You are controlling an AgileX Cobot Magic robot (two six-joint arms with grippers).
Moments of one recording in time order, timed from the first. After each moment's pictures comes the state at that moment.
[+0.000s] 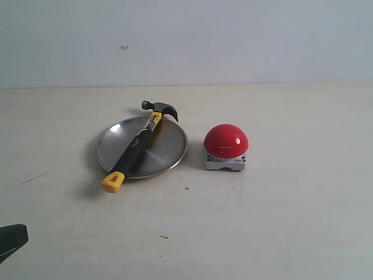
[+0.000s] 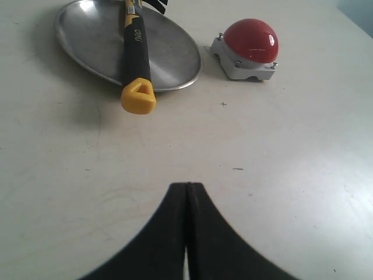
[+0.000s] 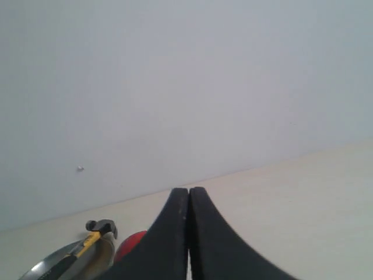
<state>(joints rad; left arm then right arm) 0.11 0.77 0.00 -1.70 0.69 1.72 0.00 0.01 -0.01 -0.60 0.04 0.94</state>
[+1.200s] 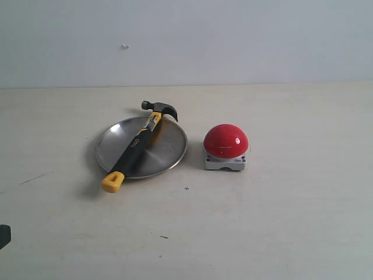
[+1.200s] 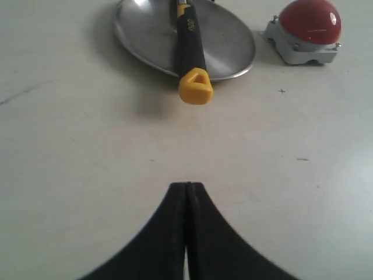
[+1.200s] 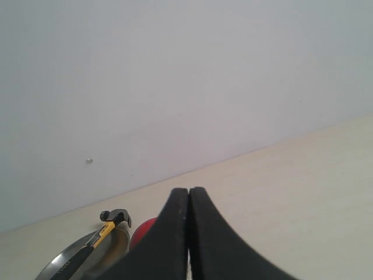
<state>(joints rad) 0.11 0.74 0.00 -1.67 0.55 1.77 0.00 0.01 0.00 0.10 0.07 0.31</state>
